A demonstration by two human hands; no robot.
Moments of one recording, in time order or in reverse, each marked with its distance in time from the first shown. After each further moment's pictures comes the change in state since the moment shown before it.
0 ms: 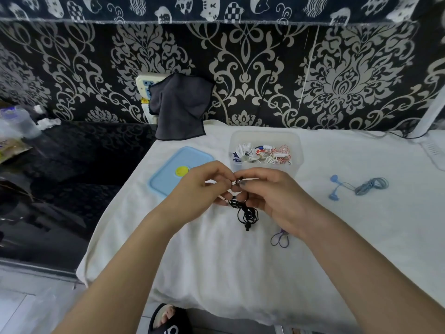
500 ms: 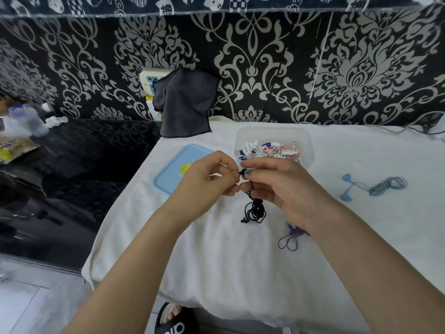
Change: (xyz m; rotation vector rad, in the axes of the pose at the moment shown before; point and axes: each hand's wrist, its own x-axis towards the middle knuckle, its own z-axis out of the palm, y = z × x) left_hand 0.007 0.009 0.003 -0.051 0.091 -0.010; right_hand 0.011 -0.011 -0.004 0.078 0.051 0.006
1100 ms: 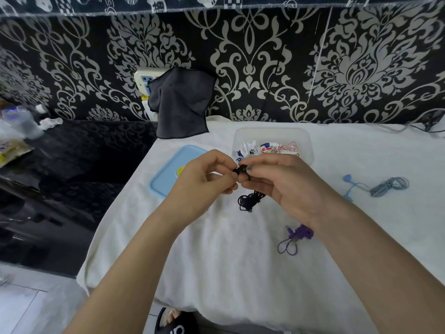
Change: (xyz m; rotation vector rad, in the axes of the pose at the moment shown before) left_hand 0.005 0.003 -0.002 0.014 0.004 0.020; right_hand 0.008 -0.006 -0.006 0.087 -0.036 -0.044
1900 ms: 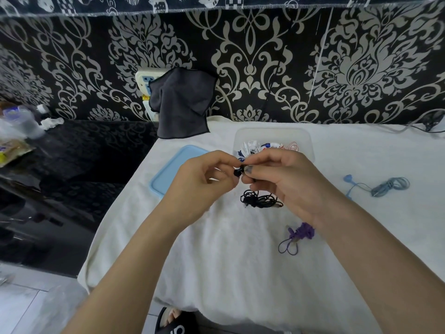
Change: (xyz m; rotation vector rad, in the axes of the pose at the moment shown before) left_hand -0.004 -0.001 -0.005 0.093 -0.010 0.134; right_hand -0.005 -0.006 0.000 -0.133 0.008 -0.062
